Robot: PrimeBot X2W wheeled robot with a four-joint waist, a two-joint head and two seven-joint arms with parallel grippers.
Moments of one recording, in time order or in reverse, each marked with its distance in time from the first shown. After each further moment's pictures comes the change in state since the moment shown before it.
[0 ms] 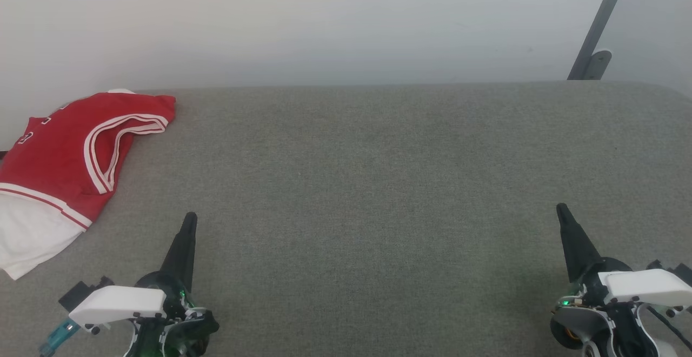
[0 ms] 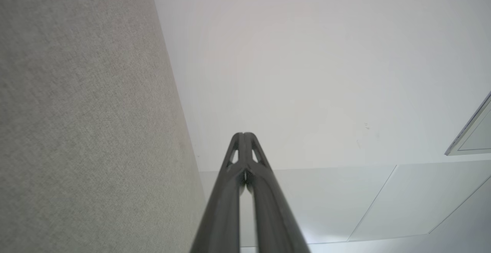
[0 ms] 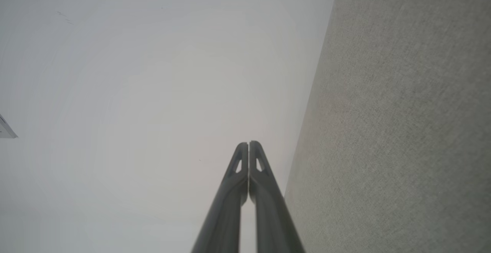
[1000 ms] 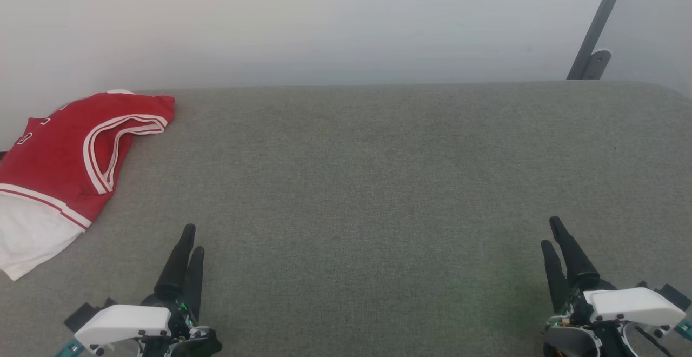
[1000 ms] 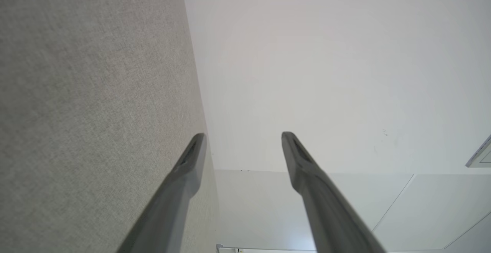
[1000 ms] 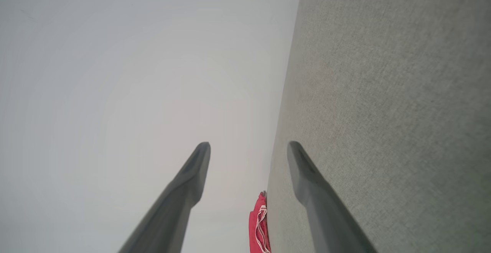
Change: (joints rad) left arm 0.050 -0.007 -0.006 0.017 0.001 0.010 -0.012; right arm 0.042 0.006 0.028 0.041 -0.007 -0.001 -0.024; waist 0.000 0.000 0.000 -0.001
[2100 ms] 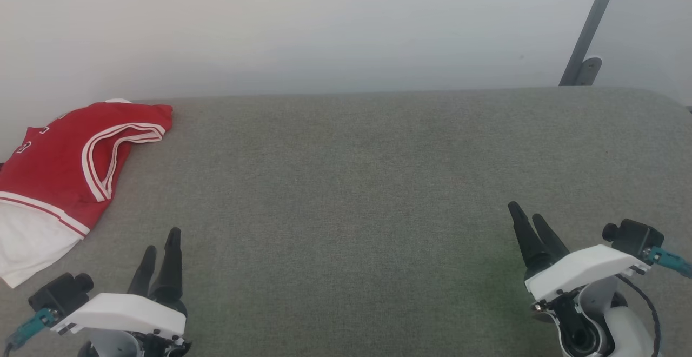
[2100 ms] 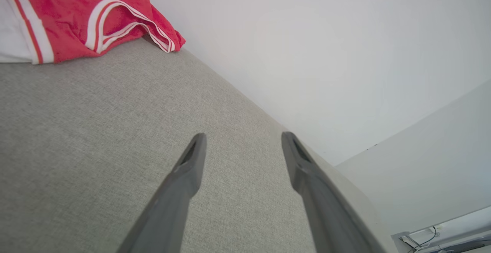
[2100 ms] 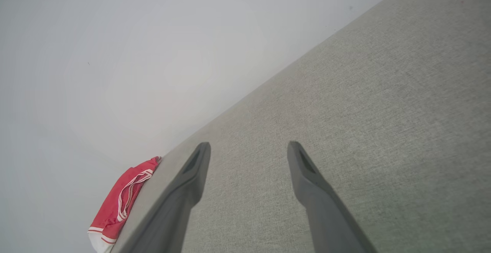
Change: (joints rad) left arm 0.009 0.173 -0.115 -0.042 0.645 0.118 -0.187; right arm -0.143 -0.066 0.133 0.129 -0.729 0.000 -0.090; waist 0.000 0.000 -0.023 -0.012
